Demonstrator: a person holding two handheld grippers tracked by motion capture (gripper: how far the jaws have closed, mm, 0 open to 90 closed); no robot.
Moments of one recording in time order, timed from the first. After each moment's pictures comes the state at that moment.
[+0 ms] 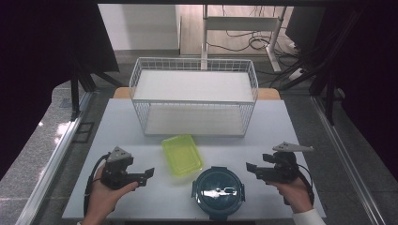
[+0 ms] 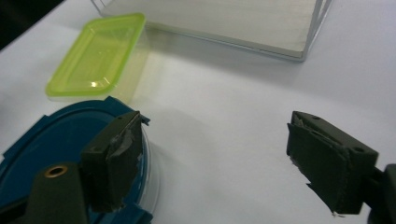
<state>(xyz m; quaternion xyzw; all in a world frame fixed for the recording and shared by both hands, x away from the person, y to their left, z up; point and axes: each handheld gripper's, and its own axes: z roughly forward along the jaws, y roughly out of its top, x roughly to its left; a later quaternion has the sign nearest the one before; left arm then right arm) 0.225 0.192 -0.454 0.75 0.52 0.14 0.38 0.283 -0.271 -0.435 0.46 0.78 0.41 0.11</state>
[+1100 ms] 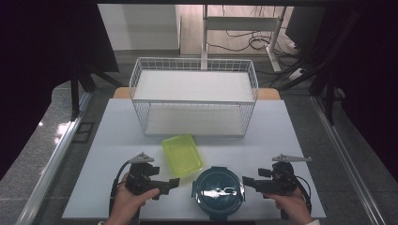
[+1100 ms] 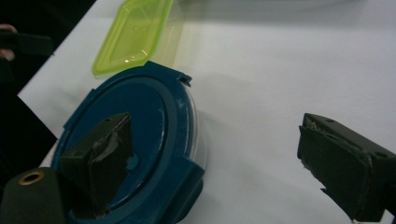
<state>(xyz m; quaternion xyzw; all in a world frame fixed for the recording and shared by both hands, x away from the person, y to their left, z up) 0.225 0.135 -0.462 0.75 0.50 -0.01 0.43 0.262 -0.271 -0.458 0.48 0.77 0.43 0.00</state>
